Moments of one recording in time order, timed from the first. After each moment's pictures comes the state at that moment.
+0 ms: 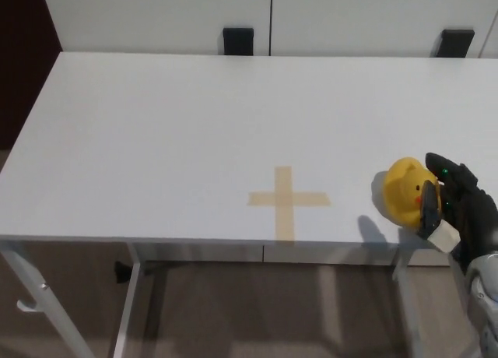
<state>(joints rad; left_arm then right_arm) -0.01 0.56 -0.05 1.28 0.23 -0.14 0.04 -0.49 -0.22 -0.08 0.85 0.05 -0.20 -0.01</state>
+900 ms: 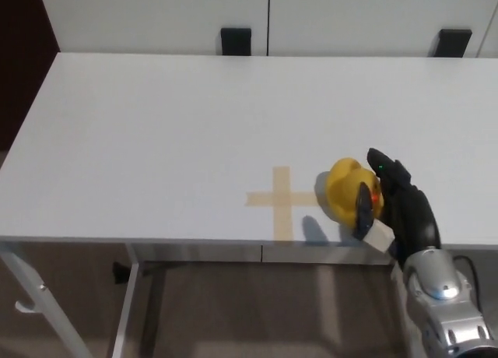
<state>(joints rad) -0.01 0.54 -0.06 1.28 0.23 -0.14 0.05 -0.52 -0.07 0.02 0.82 0.00 -0.16 -0.06</state>
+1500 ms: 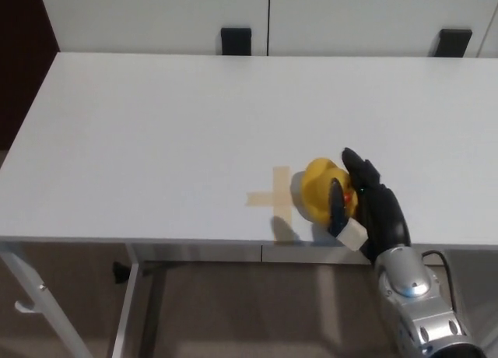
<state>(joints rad) 0.00 0.54 -0.07 1.28 0.23 -0.14 0.05 -0.54 -0.01 0.06 0.81 -0.04 -0.13 -0.10</state>
